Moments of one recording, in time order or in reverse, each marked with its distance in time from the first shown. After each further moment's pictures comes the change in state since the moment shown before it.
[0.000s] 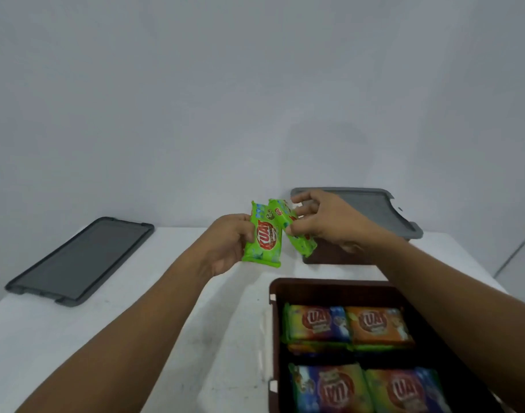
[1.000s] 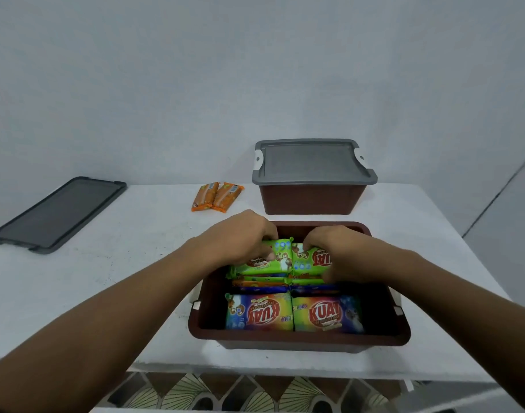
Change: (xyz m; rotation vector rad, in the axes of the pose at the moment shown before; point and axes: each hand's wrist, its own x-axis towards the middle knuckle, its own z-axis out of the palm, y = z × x) left_hand -0.031 -0.075 0.118 1.623 -0.237 0.302; right_hand -0.129 0.104 -0.080 -1.088 -0.386 -0.100
